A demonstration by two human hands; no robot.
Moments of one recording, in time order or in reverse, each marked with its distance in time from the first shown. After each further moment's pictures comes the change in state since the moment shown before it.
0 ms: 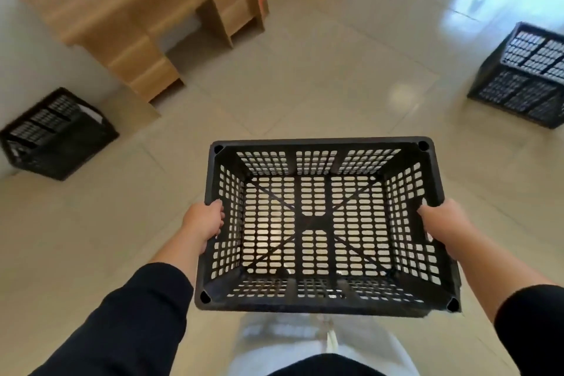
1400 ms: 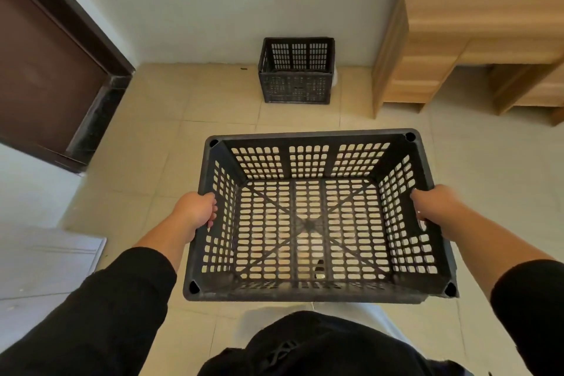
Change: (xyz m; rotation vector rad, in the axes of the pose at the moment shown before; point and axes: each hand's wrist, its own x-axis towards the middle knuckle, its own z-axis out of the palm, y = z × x) left_hand 0.187 -0.294 -0.544 -0.546 0.424 -0.446; right_hand -0.349 -0.457 0.556 -0.585 -0.458 -0.582
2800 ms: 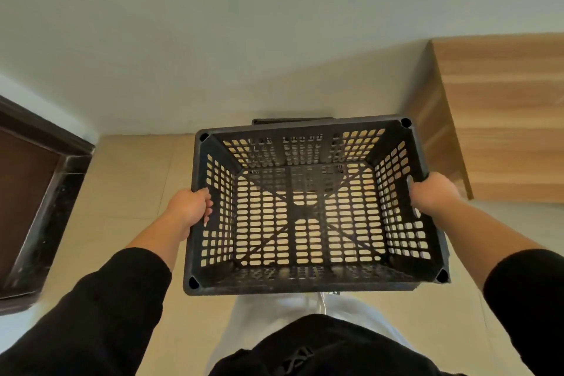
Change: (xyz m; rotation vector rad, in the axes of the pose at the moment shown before) left_hand 0.496 0.580 0.003 -0.070 -0.034 -0.012; right_hand 0.434 -0.606 -0.008 -0.163 0.123 -0.070
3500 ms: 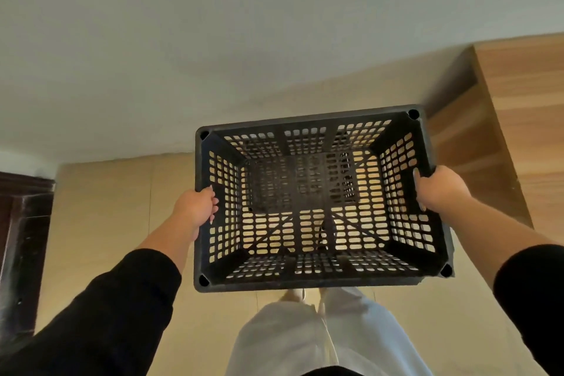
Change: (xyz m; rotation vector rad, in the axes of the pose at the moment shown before) left_hand 0.241 0.179 0.046 0.069 -0.102 -0.009; right_hand 0.189 -0.176 0.047 -0.053 -0.018 0.143
